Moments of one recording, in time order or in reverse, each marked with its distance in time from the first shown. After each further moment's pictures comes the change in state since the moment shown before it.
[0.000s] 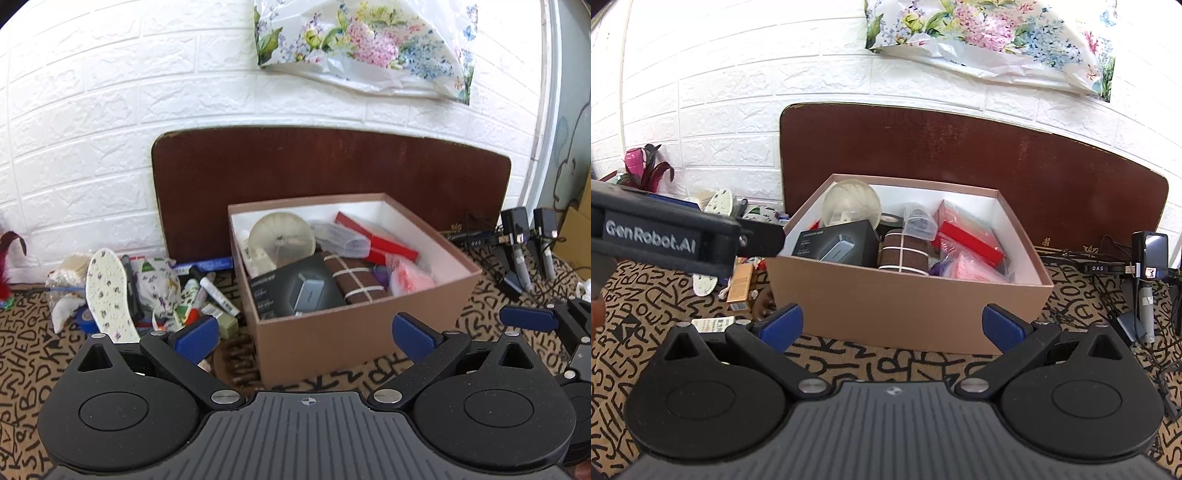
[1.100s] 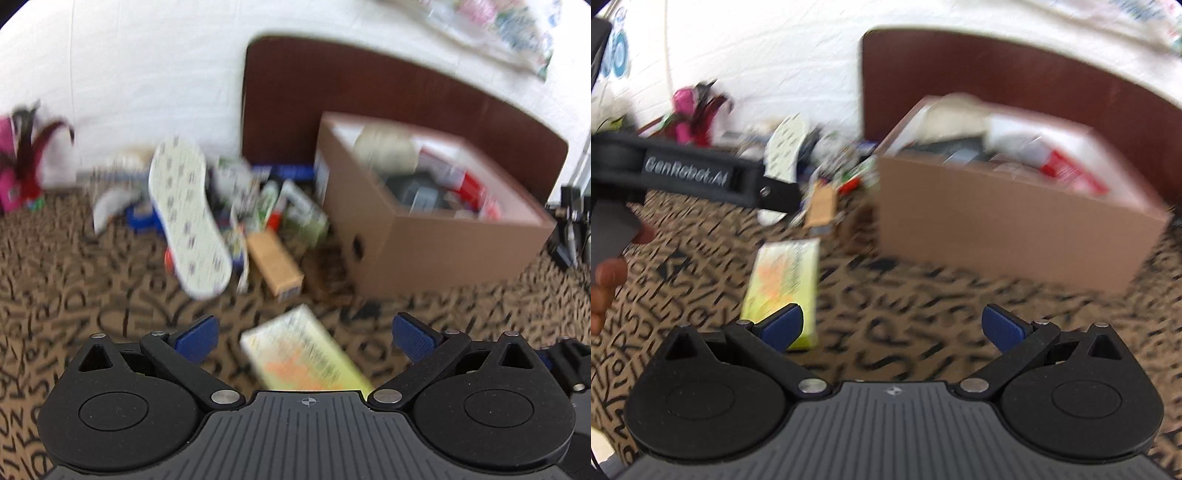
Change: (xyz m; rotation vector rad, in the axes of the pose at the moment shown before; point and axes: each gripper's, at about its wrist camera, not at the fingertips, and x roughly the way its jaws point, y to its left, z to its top) left arm 0.024 0.104 -0.069 -0.164 0.204 0.056; right arm 0.046 0.085 -0.058 -0.039 0.187 0.184
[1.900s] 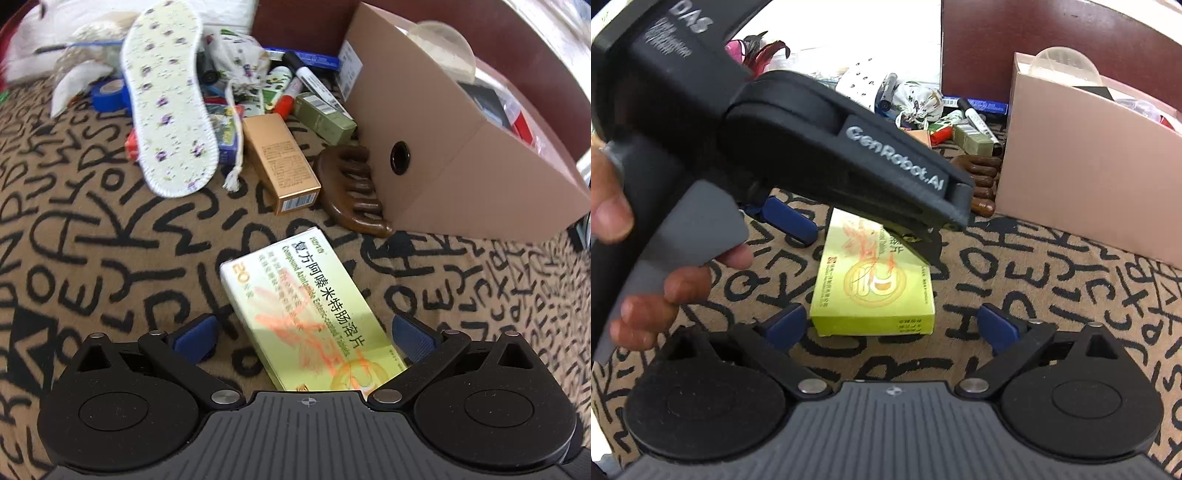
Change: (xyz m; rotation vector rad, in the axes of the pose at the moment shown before) left arm 0.078 0.011 -0.002 -0.078 0.258 -0.055; right arm 0.049 0.054 -0.017 -0.063 0.032 0.080
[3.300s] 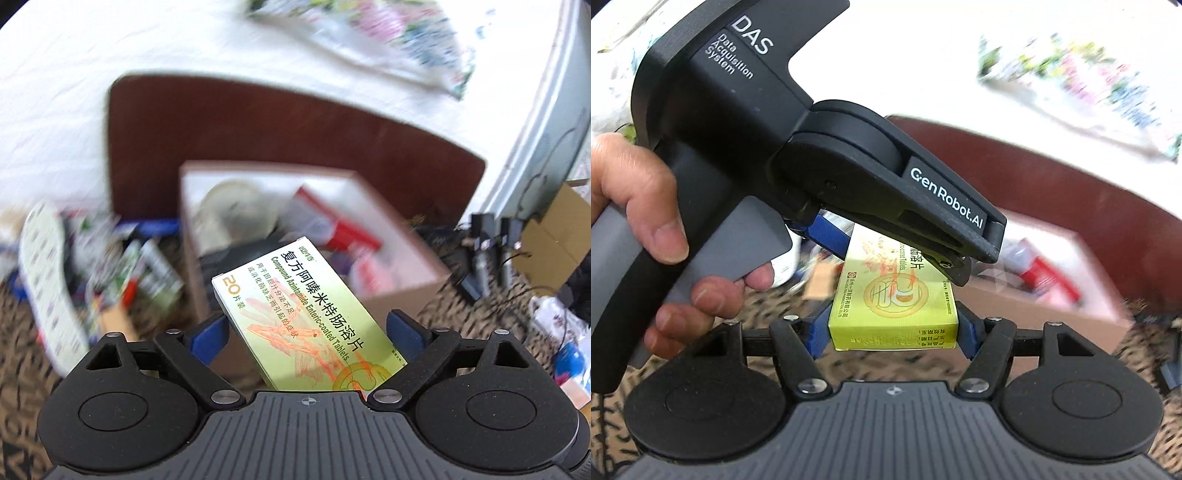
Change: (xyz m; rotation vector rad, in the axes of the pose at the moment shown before) left arm -0.087 -0.138 0.059 0.187 -0.326 -0.215; right arm -0.129 -0.043 0.036 -0.097 -0.321 -0.225
